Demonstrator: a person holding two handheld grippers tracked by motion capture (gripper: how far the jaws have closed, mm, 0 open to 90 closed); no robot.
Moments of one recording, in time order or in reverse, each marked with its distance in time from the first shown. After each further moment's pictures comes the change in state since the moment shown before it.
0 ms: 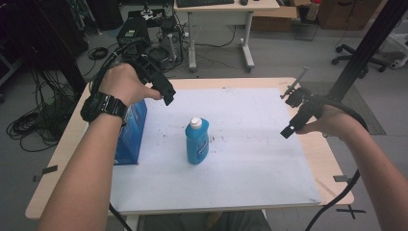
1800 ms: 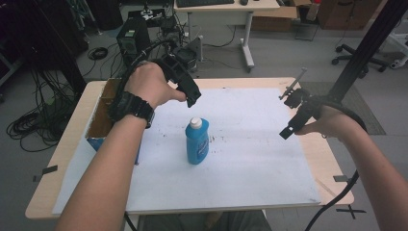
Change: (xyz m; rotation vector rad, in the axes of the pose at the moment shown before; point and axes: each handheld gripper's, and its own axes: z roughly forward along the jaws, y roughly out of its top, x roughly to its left) left arm -0.052 0.032 -0.001 0.021 0.009 0.064; right arm 0.004 0.001 0.001 0.001 0.002 -0.009
